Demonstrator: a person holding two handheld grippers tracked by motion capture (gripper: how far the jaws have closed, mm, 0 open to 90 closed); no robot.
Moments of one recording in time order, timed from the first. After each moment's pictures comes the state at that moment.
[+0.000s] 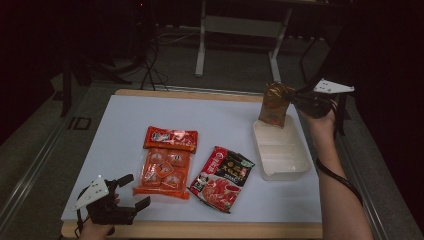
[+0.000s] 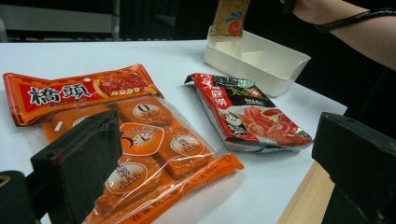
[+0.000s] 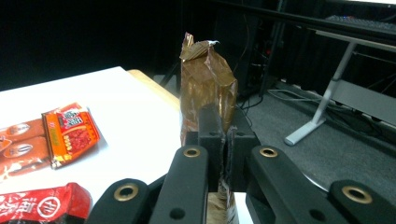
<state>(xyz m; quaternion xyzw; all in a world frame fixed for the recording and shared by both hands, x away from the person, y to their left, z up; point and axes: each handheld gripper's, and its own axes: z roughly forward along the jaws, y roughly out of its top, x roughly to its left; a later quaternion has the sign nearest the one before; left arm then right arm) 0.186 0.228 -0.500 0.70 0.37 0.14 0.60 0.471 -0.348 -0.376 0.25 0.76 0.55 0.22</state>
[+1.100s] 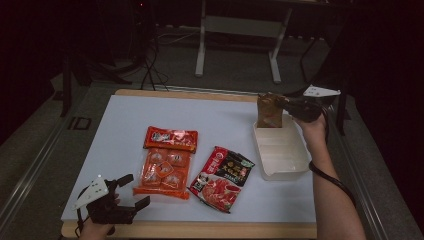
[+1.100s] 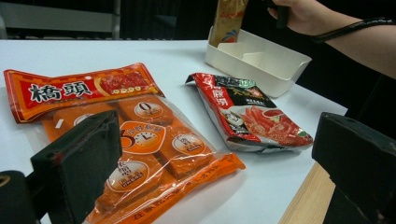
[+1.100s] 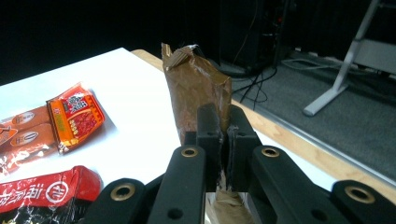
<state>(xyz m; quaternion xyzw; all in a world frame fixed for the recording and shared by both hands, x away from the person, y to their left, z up) 0.188 0.229 -0.503 0.69 0.37 0.14 0.60 0.482 -0.340 -0.411 0.29 0.78 0.54 0.16</state>
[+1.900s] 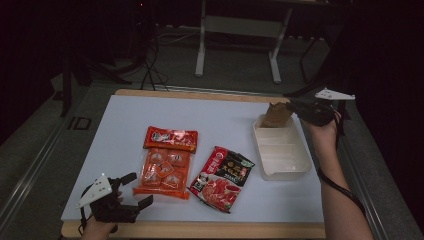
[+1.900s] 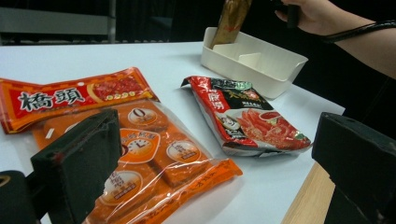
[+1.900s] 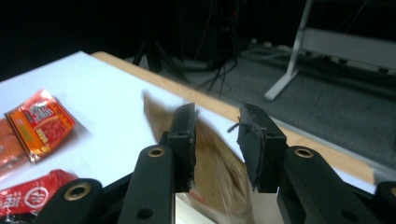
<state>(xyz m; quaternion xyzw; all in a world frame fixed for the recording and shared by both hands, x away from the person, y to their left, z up) 0.192 0.221 -0.499 0.70 0.36 0.14 0.61 0.453 -0.361 -0.393 0.36 0.75 0.51 0.22</state>
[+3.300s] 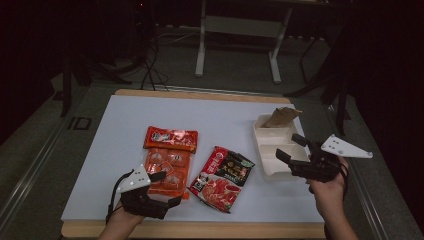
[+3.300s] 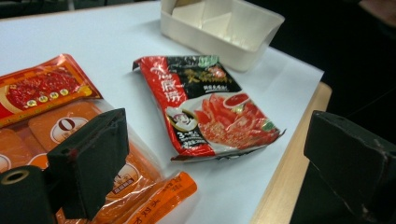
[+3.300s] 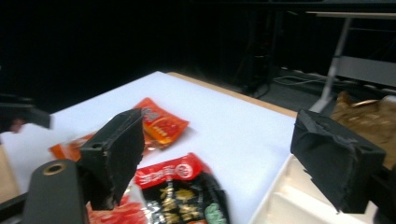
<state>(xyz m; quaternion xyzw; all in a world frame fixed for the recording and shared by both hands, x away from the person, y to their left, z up) 0.213 0.150 -0.470 0.78 0.32 0.09 0.53 0.277 -0.308 -0.382 0.32 0.73 0.58 0.20</state>
